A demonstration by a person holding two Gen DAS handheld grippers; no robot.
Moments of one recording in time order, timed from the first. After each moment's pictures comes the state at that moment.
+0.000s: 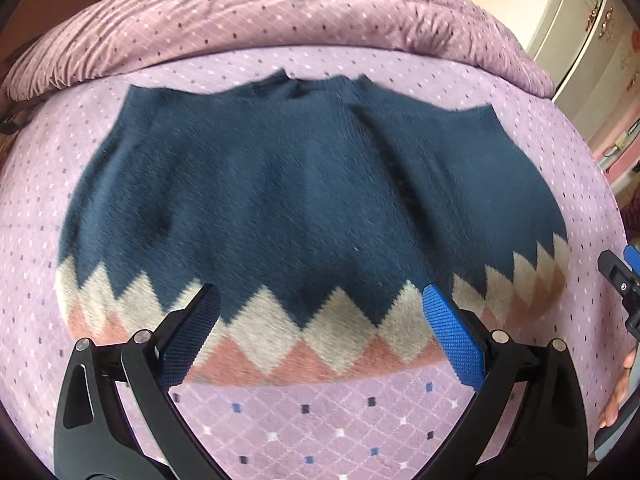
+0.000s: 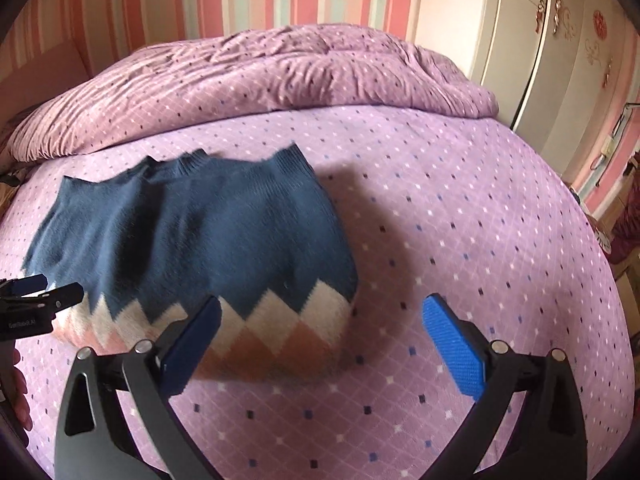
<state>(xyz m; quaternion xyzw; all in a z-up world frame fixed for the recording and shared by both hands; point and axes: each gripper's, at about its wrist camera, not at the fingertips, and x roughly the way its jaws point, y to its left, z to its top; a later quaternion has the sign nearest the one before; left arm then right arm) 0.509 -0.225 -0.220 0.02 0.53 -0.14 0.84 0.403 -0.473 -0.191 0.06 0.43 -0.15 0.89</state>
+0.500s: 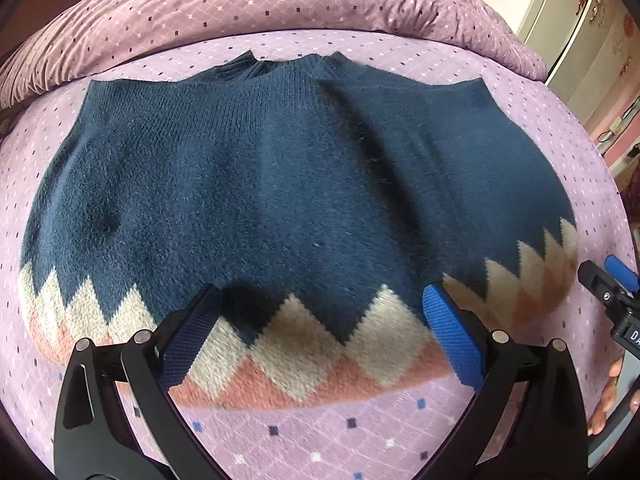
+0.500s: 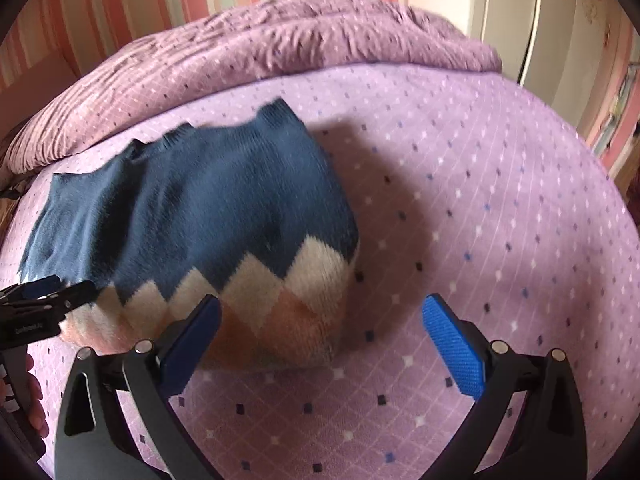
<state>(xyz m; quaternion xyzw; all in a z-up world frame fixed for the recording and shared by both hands) 0.514 -0.249 -0.250 0.04 0.53 -0.16 0.83 0.404 -0.491 -0.240 0.12 0.46 -0.14 0.87</state>
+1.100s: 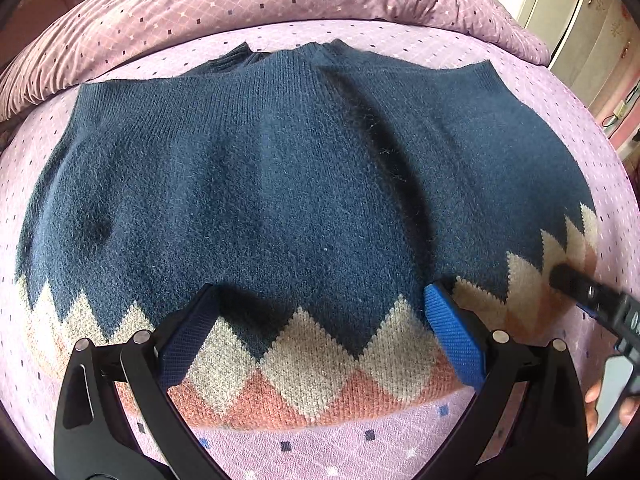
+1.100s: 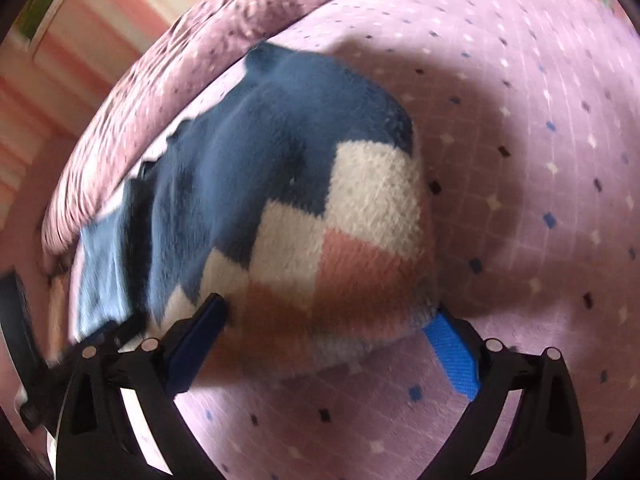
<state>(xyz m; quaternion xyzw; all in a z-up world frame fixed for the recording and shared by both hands) 0.521 -0.255 -0.262 0.06 0.54 -0.15 0.83 0.411 -0.488 -0.304 0.34 0.46 -0.10 0.81</state>
